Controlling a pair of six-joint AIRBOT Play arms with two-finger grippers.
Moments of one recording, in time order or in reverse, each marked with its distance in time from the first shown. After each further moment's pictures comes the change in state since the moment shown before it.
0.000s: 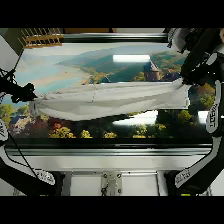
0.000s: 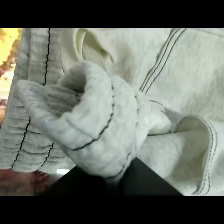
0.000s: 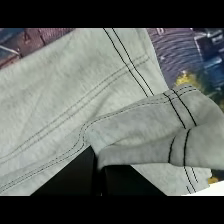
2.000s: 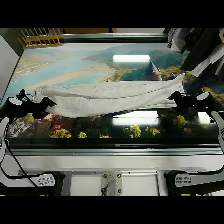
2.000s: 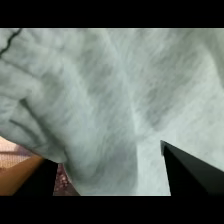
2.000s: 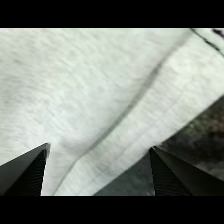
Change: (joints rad) left arm -0.076 0.335 -0.808 -0.243 0.698 -0.063; right arm -0.028 0.359 -0.964 0.452 -0.638 0.027
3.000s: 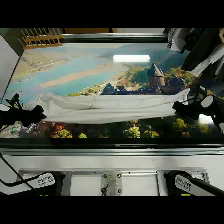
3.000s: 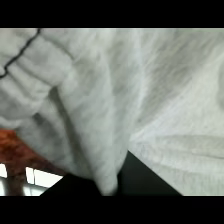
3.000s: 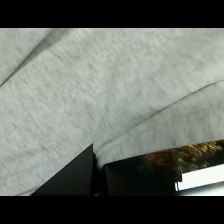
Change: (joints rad) left arm 0.156 0.146 -0.092 0.124 -0.210 0.192; right arm 0.025 0.349 -0.179 -0.387 0.282 -0.112
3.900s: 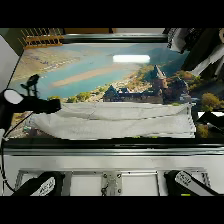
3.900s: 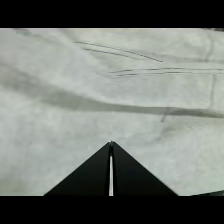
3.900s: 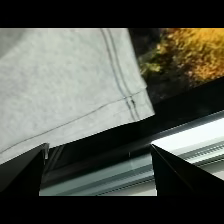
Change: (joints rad) left arm -0.454 0.238 0.092 0.031 -0.118 -0.039; right arm -0.447 0.050 0.138 0.051 0.386 -0.356
